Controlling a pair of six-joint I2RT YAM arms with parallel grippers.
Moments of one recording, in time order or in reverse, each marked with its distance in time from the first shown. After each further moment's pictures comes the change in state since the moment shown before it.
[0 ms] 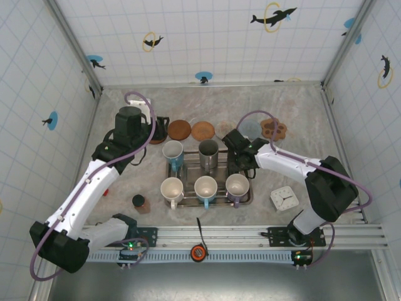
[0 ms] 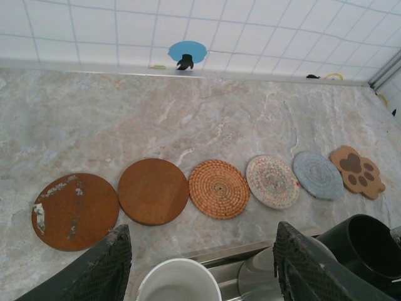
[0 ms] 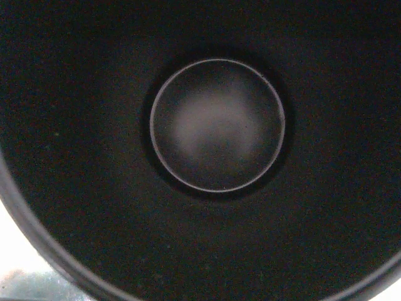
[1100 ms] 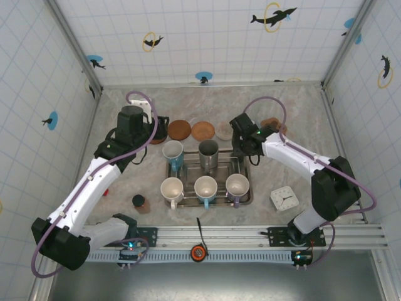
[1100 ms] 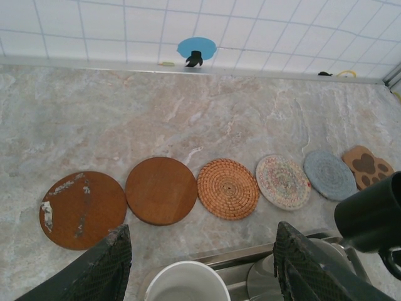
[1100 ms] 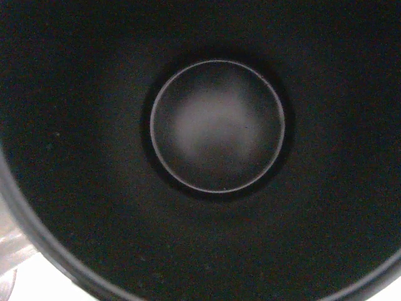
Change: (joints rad) left arm 0.000 0.023 0.000 0.007 -0.026 0.003; right arm -0.128 -0.007 0.146 -0.063 0.007 -0.105
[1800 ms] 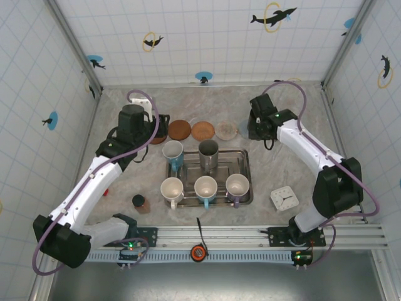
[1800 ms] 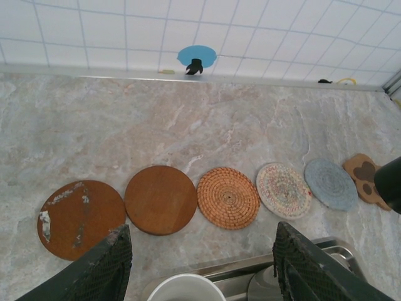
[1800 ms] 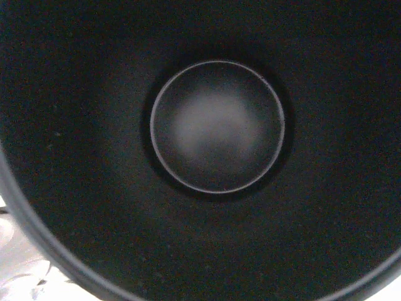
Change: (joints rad) left arm 0.000 0.019 0.000 0.041 -0.008 0.000; right arm -0.201 0.003 0.140 -0.085 -0.019 -0.132
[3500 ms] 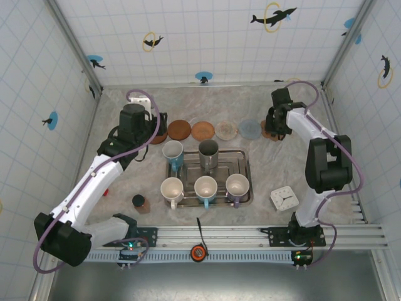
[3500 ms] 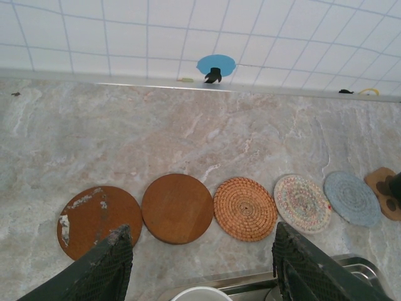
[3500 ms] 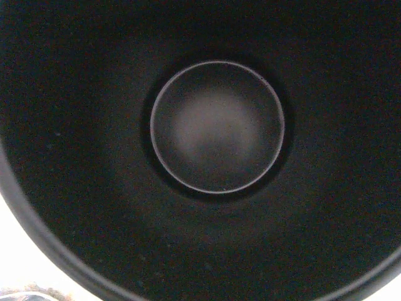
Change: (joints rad) left arm 0.000 0.015 0.000 0.020 -0.068 -0.001; right arm -0.261 0.243 0.065 0.083 -0.082 -0.090
